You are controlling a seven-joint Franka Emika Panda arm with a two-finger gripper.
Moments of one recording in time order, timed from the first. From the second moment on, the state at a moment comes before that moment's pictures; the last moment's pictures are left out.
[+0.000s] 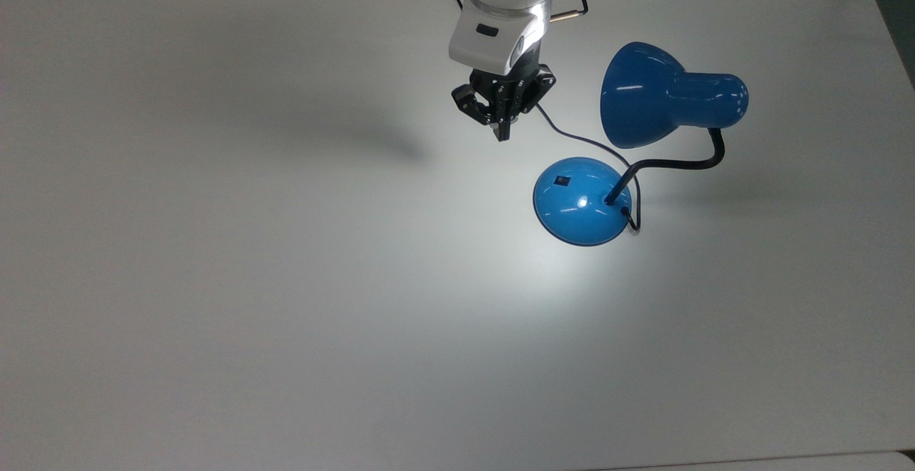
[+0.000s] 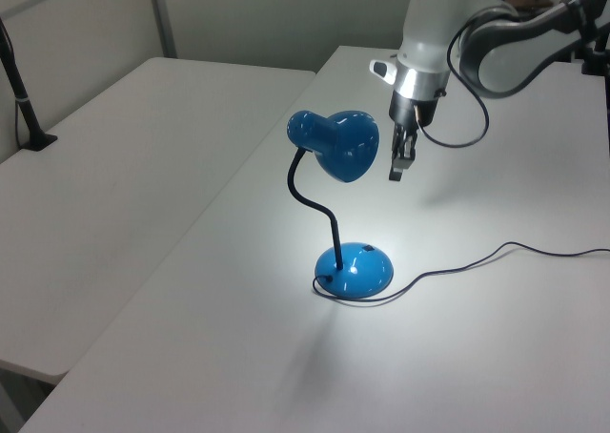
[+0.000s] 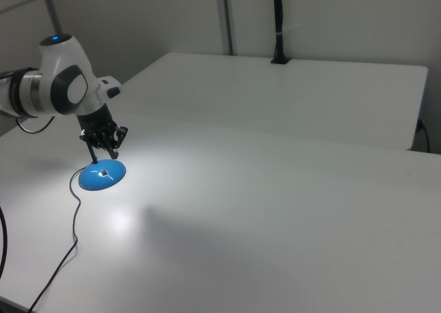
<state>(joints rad) 0.14 0.15 0.16 -1.96 -0.06 2.30 -0.07</state>
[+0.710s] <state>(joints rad) 0.14 0.29 0.24 -1.98 -0.06 2.51 -0.19</state>
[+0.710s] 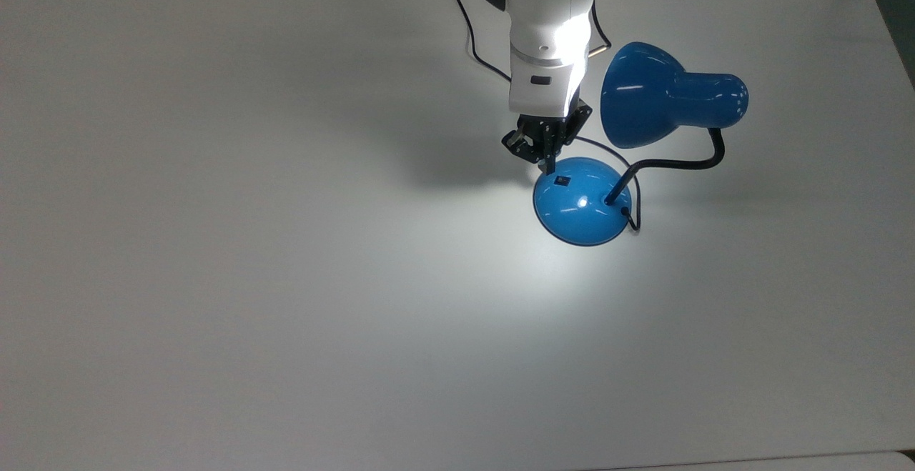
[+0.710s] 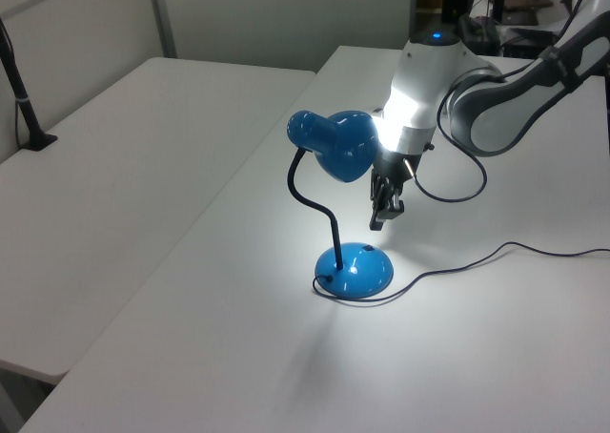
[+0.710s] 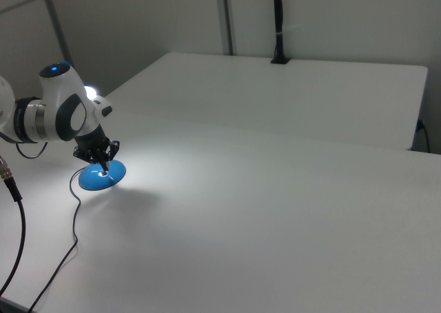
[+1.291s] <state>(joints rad) 0.14 0.33 0.25 -1.98 -0.06 2.55 -0.19</state>
